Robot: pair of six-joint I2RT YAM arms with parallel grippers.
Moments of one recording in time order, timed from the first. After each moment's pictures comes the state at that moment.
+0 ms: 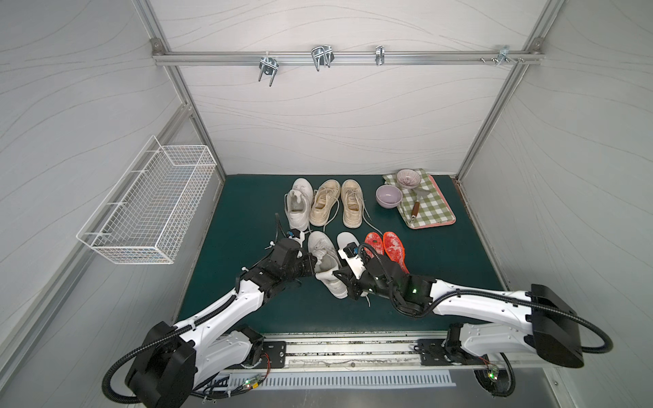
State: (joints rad) left arm -0.52 1.07 0.53 -0.19 0.11 -0.63; right arm 1.19 1.20 0.68 0.13 0.01 0.29
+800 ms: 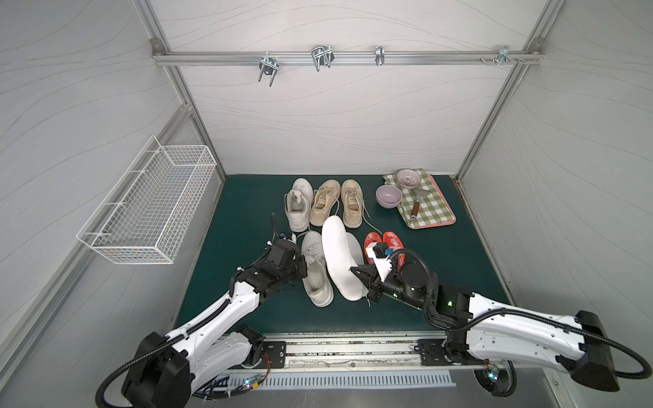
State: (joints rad) left arm -0.50 0.96 0.56 -0.45 -0.05 -0.60; right arm 1.22 0.89 0.60 0.05 0.15 0.33
